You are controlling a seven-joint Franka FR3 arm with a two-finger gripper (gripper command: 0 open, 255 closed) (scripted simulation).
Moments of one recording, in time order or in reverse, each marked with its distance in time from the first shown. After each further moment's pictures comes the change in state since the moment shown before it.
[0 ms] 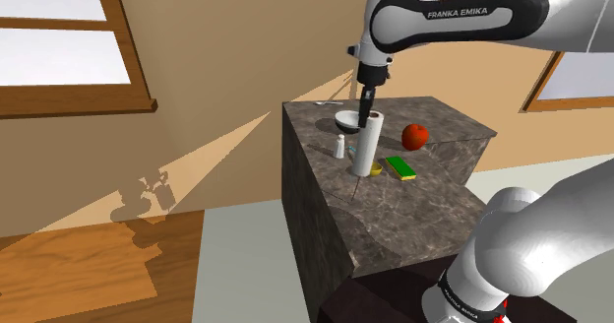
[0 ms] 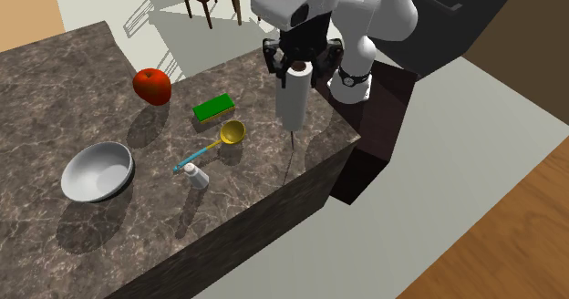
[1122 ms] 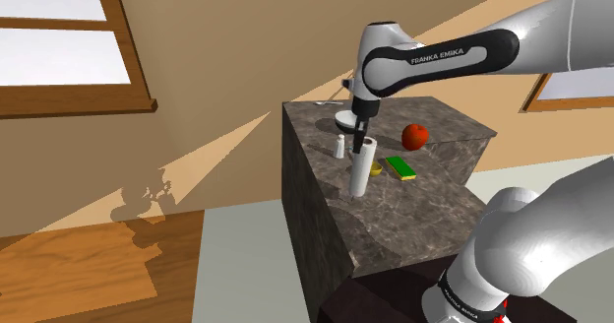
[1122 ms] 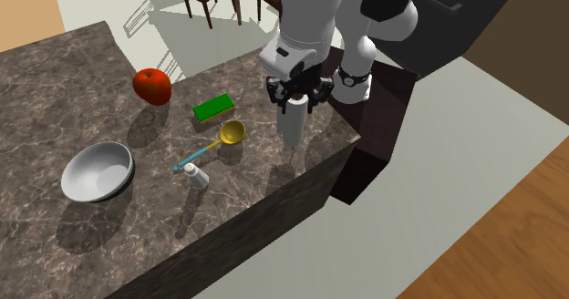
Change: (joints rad) arm -0.005 0.021 -0.014 -0.209 -0.011 0.230 0.009
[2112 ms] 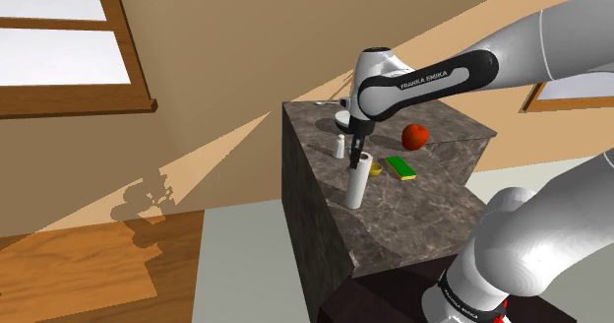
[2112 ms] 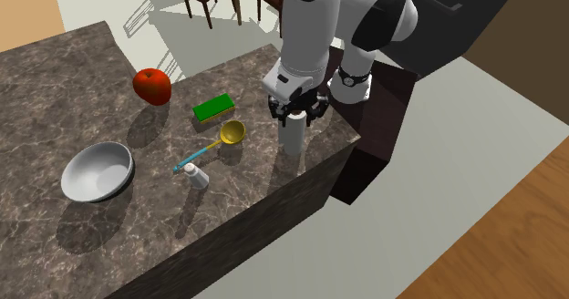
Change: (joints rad) arm -0.001 0.052 -0.012 -0.108 -0.005 0.159 0.003
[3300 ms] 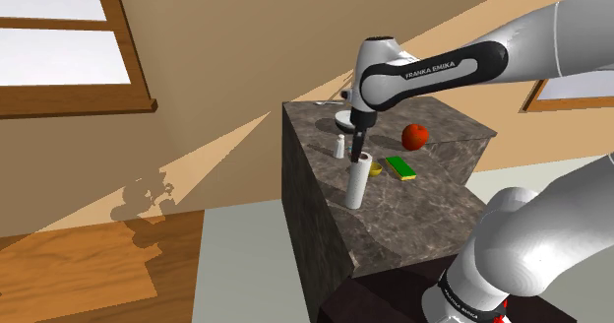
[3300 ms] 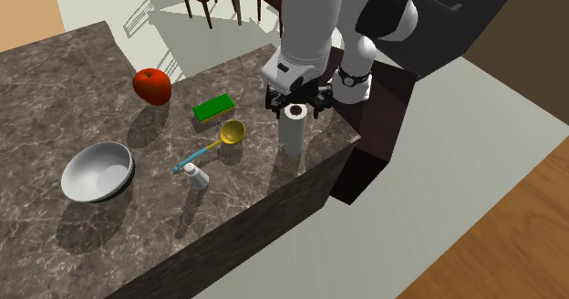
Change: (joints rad) arm 0.000 -0.028 0.006 0.043 0.002 -0.072 0.001
